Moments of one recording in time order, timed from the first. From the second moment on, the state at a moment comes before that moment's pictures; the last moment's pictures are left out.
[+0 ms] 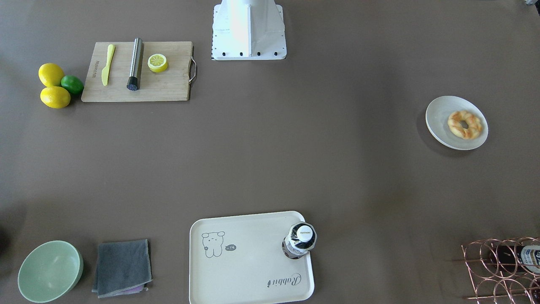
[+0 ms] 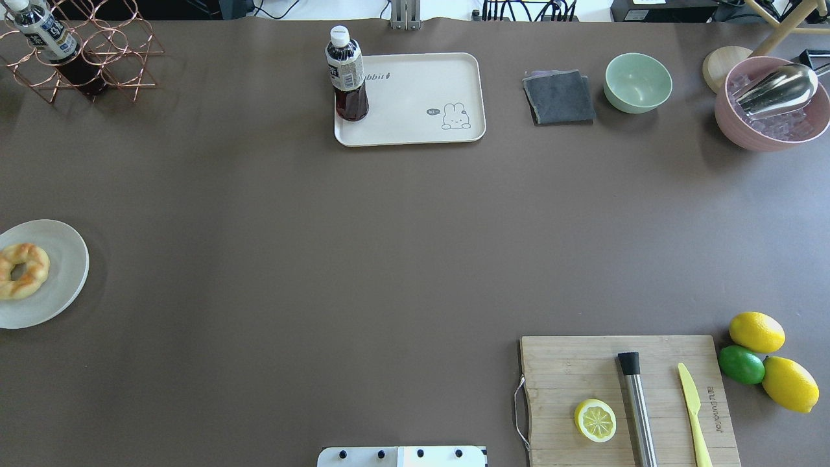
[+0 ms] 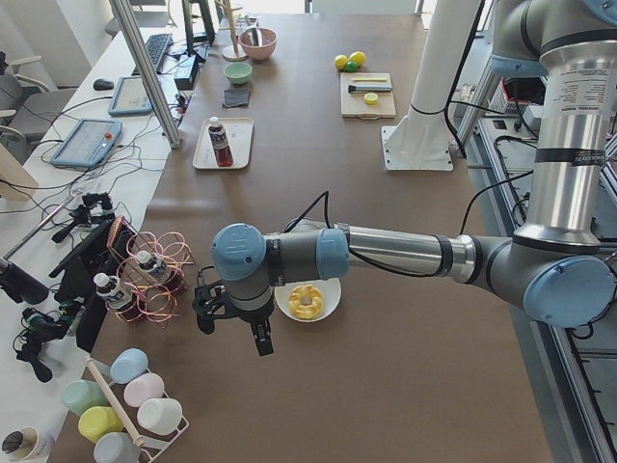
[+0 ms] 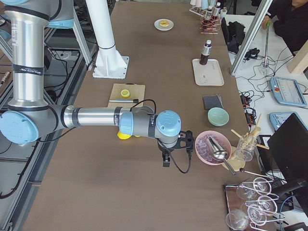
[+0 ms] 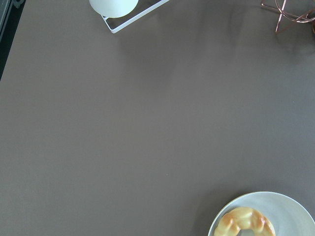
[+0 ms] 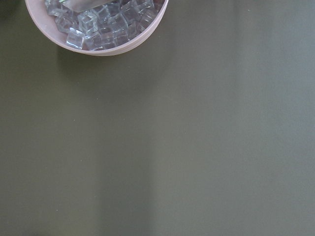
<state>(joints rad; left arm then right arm) -1.71 -1.62 -1.64 -1.35 -2.37 -0.13 1.66 -1.66 1.72 -1.68 2.43 -0.09</state>
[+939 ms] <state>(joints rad) -1.71 -1.61 -1.64 -1.35 -2.37 -0.13 1.66 -1.66 1.73 -1.68 2.44 -0.10</state>
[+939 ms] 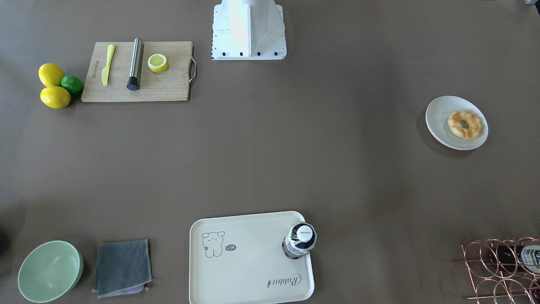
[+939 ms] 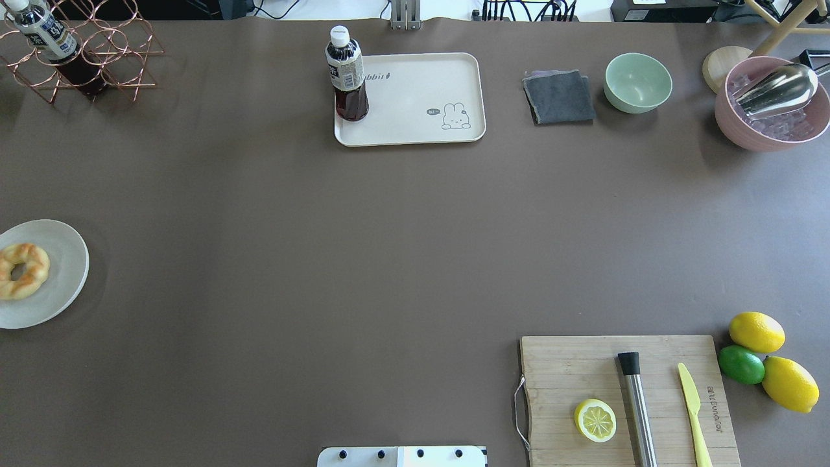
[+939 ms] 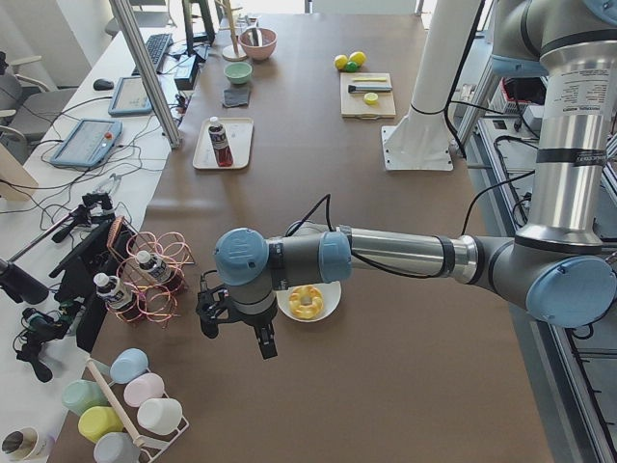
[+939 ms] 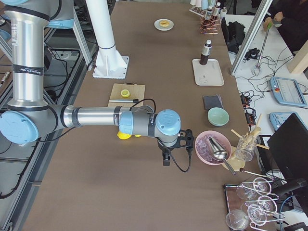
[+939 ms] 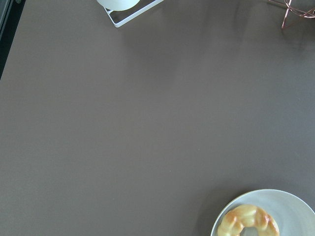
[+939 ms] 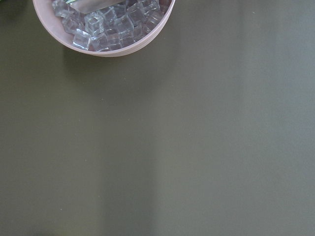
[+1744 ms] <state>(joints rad) -1.71 -1.61 -1.65 -1.35 -2.37 -0.13 1.66 -1.66 1.74 -1.67 2.44 -0.09</state>
